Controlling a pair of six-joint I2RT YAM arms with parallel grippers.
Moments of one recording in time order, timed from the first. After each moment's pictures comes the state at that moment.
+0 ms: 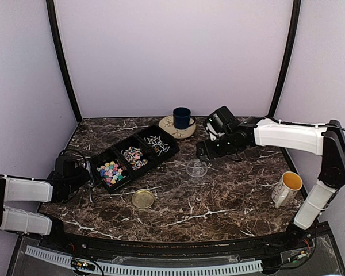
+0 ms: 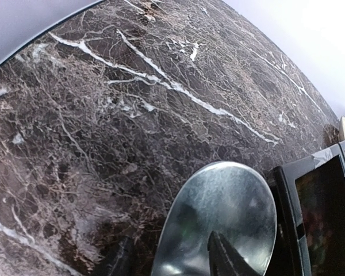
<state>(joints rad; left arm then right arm) -0.19 1.14 0.22 0.25 -0.28 -0.77 0.75 1.67 1.27 -0.55 0.16 0.34</state>
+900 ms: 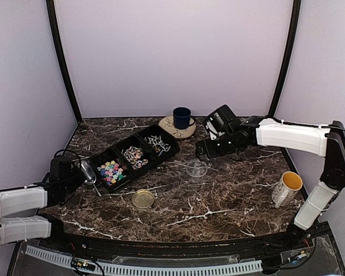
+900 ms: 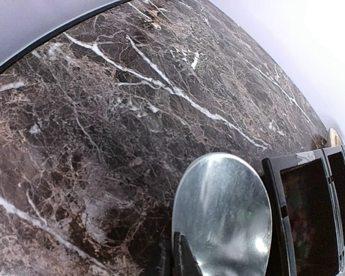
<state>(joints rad) -0.19 0.98 0.20 0.14 -0.27 -0.83 0.76 1.65 1.27 -0.56 0.15 0.35</state>
